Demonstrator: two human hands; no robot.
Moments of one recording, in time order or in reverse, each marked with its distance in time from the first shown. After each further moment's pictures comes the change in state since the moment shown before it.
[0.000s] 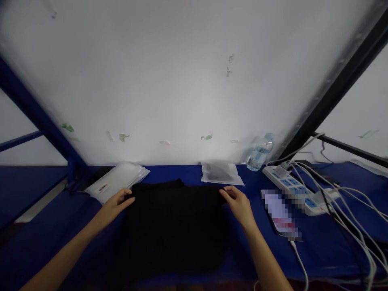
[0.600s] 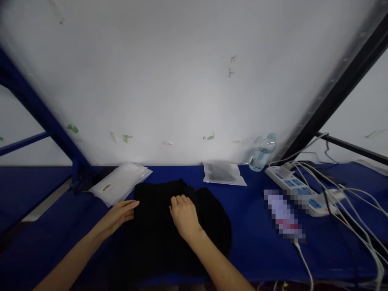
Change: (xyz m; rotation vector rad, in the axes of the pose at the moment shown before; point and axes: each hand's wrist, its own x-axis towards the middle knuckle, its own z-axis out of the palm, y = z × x) left_hand -0.014 0.000 0.010 -0.521 -0.221 -0.323; right_hand -0.062 -0.105 0.119 -0.537 -0.124 -0.708
